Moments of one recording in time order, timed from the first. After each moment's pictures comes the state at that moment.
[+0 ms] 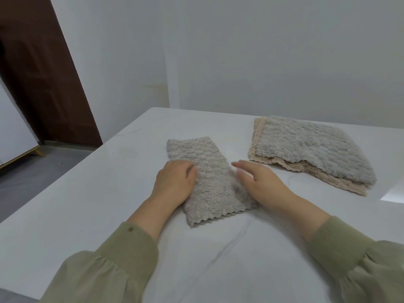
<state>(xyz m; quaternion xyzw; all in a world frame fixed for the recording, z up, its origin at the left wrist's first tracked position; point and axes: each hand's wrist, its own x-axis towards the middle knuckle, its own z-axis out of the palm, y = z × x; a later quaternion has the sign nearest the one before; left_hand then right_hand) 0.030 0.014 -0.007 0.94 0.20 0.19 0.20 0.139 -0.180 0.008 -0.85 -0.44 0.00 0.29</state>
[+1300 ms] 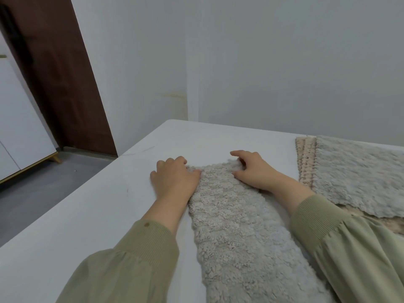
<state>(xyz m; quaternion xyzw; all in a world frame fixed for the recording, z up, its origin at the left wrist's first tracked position) 0.121 0.121 -0.012 0.87 0.41 0.21 0.15 0.265 -0.015 0.000 -0.86 -0.42 0.08 0.27</state>
